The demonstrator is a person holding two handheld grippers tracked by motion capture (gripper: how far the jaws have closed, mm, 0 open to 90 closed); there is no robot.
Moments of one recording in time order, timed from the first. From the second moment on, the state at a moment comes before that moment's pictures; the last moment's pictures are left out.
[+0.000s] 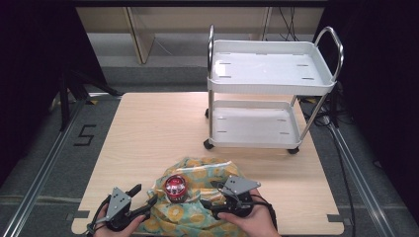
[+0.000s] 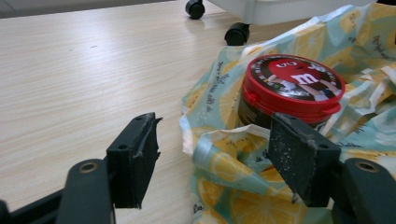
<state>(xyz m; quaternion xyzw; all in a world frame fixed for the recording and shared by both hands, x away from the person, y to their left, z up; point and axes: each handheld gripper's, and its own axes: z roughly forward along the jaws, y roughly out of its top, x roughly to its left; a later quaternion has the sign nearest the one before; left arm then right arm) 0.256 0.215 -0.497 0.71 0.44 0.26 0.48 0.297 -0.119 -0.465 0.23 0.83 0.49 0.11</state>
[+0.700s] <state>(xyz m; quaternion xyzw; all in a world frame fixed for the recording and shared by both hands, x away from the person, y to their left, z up) 0.256 0.216 -0.497 0.70 0.45 0.27 0.48 0.322 -0.070 -0.467 0.21 0.85 0.46 0.10</state>
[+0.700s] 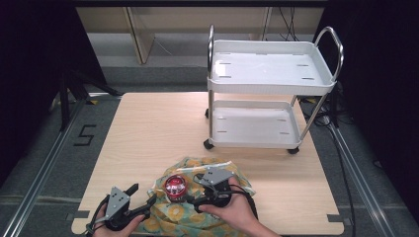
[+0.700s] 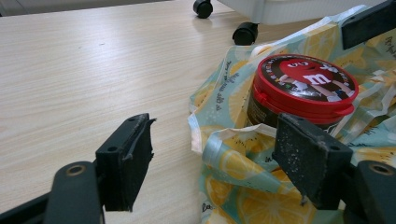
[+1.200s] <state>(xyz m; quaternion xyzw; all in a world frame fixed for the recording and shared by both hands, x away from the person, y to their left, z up) 0.256 0.217 -0.497 0.70 0.46 0.26 0.48 0.329 -0.040 -0.480 0.20 0.86 0.45 0.09</state>
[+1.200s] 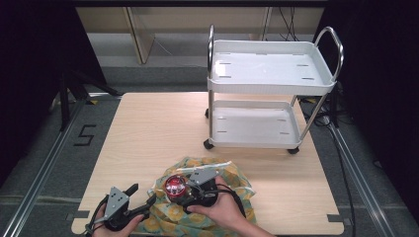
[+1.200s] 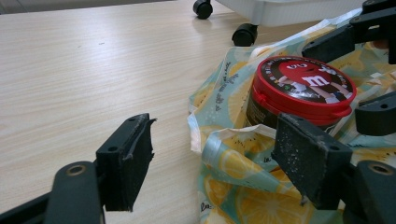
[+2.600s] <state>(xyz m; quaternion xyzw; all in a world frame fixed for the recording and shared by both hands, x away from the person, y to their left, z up) 0.256 0.216 -0.497 0.70 0.46 0.26 0.48 0.346 -0.011 -0.495 0.18 0.87 0.45 0.08</state>
